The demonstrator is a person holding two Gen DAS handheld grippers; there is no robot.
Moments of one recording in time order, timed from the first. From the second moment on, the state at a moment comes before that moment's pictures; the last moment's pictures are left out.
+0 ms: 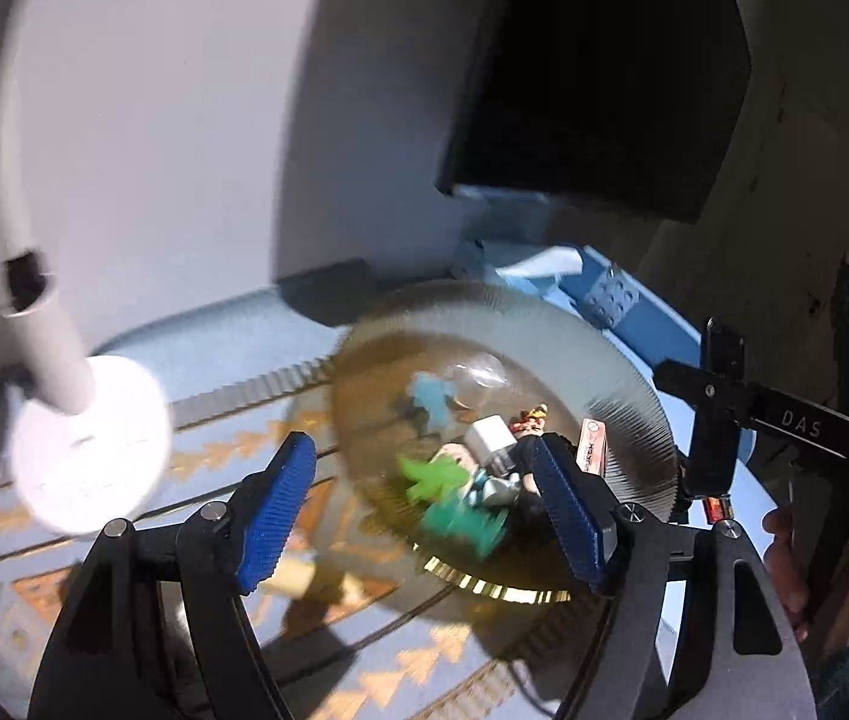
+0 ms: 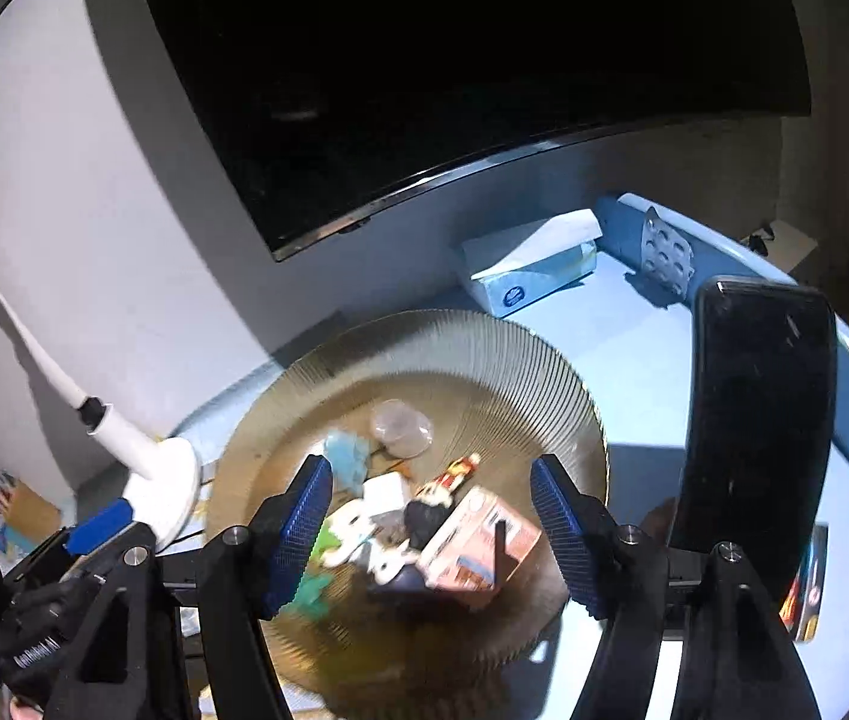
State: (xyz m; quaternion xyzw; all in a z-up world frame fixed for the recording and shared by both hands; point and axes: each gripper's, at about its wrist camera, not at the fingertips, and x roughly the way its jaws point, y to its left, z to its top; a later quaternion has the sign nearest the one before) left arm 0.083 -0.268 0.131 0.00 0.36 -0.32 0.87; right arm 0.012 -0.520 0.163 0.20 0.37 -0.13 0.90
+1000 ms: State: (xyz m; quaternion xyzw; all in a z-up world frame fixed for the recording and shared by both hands) left arm 0.014 -0.066 0.093 -0.05 0.39 -0.18 0.90; right arm 0.012 -0.304 0.115 0.11 0.45 0.05 0.88
